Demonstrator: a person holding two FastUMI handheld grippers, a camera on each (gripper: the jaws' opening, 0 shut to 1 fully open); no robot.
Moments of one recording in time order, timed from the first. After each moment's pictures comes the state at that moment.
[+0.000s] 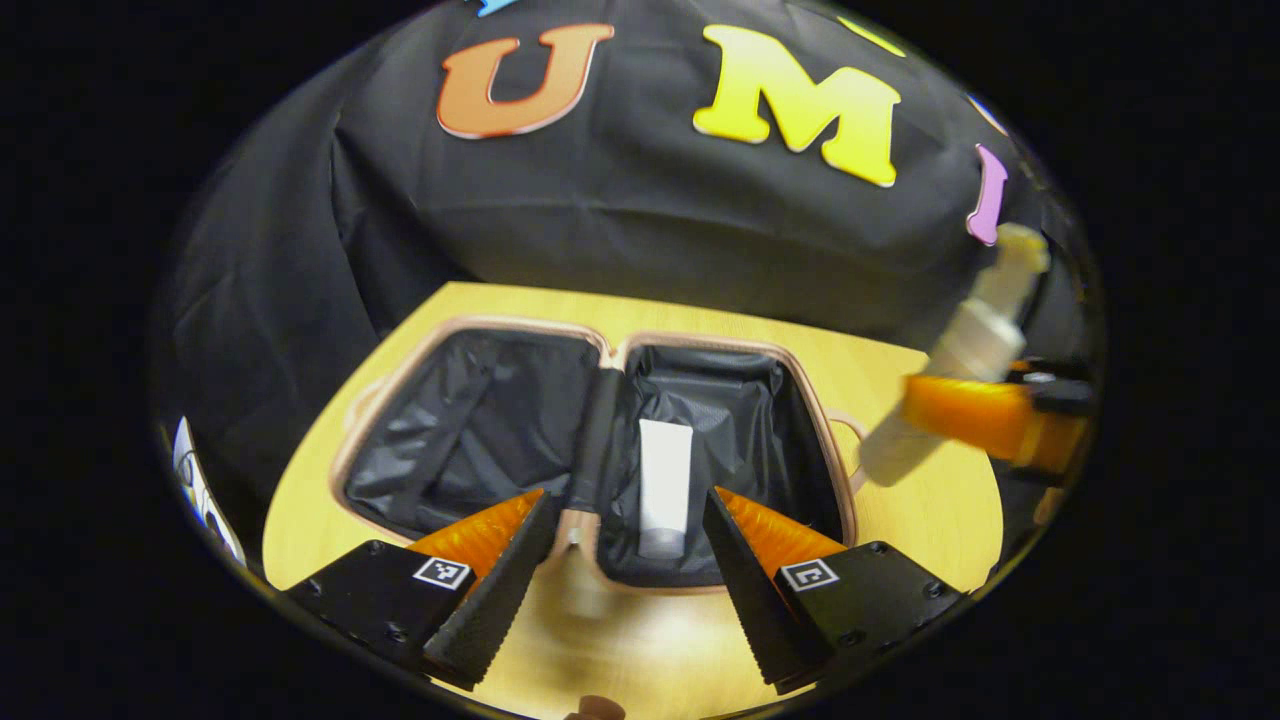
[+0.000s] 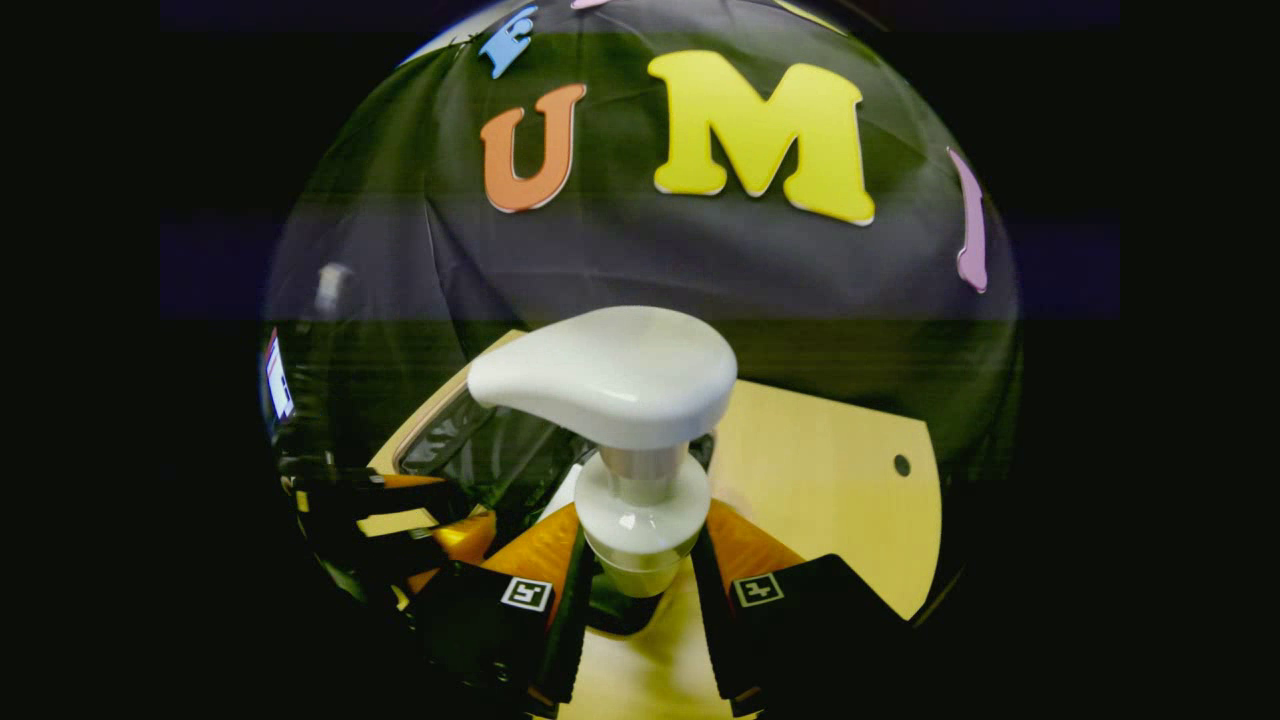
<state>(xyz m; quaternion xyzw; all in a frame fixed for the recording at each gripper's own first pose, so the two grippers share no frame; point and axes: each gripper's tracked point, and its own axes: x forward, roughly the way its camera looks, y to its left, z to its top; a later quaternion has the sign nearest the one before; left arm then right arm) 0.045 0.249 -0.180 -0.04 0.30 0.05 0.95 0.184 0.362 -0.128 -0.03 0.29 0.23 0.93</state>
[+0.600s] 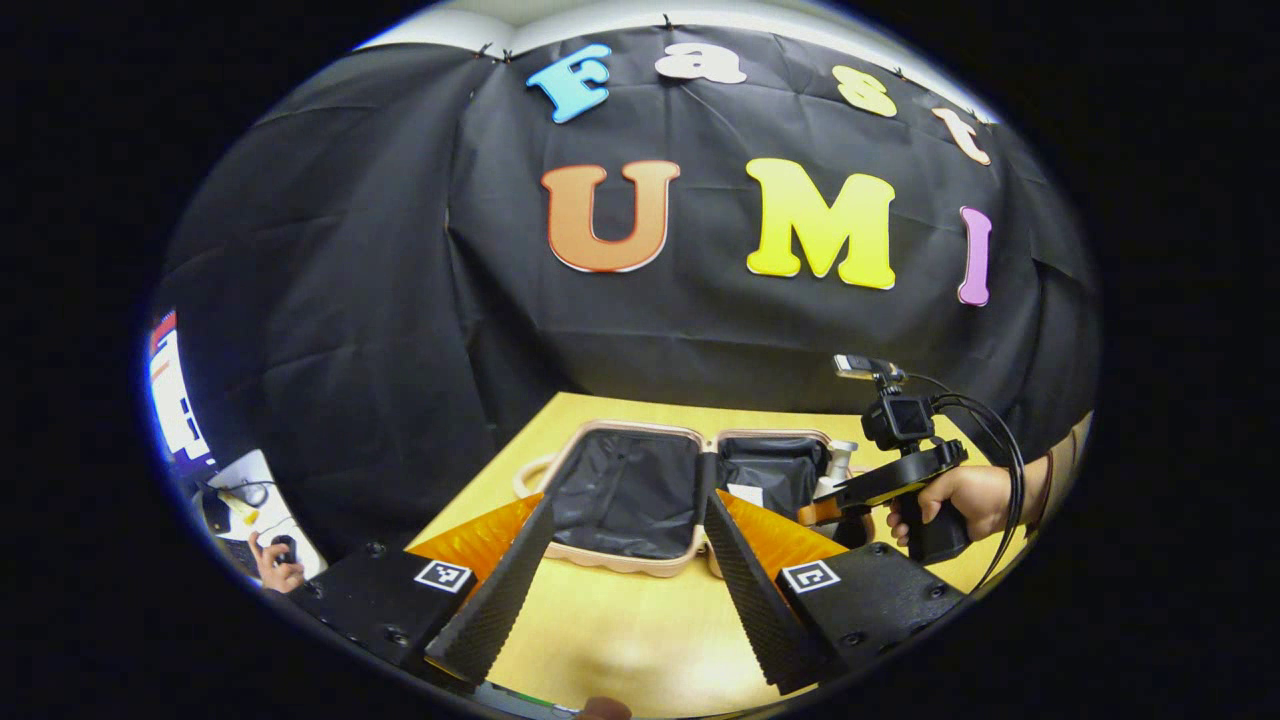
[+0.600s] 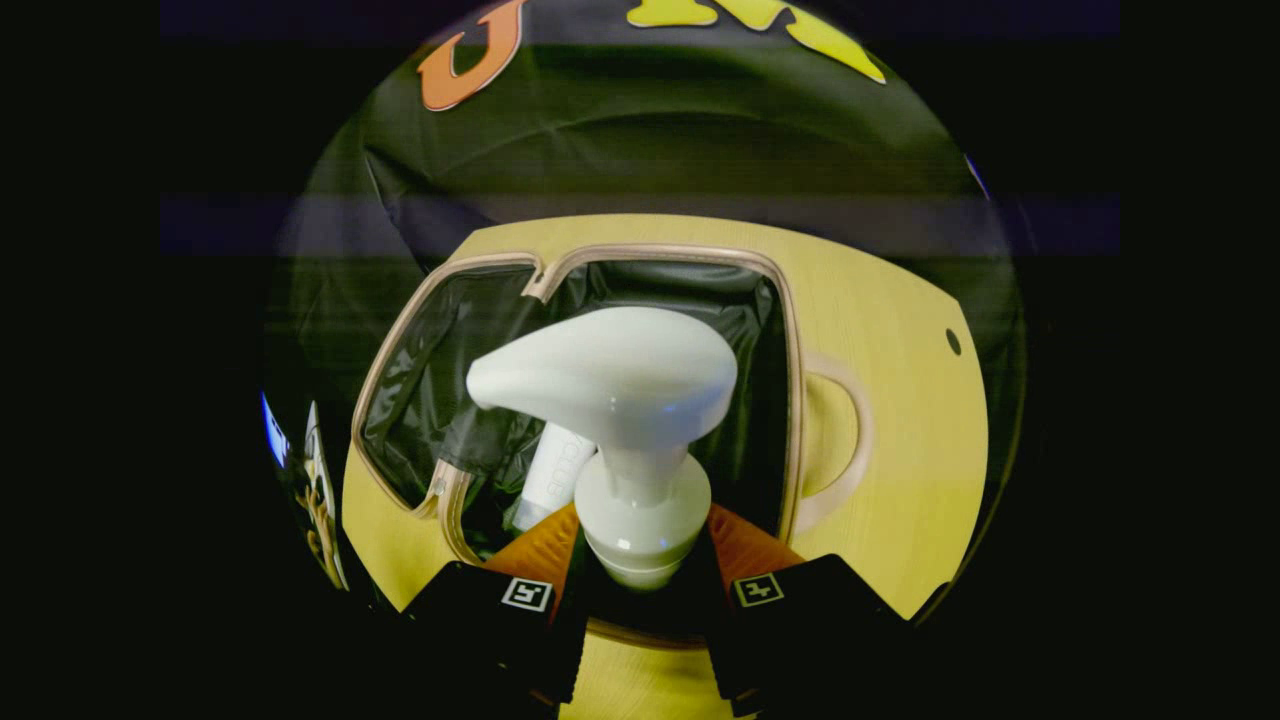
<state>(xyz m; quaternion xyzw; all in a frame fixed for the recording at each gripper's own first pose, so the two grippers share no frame) -0.087 0.333 -0.065 0.00 0.13 0.13 0.98 0.182 0.400 -0.255 0.01 0.47 0.17 0.87</state>
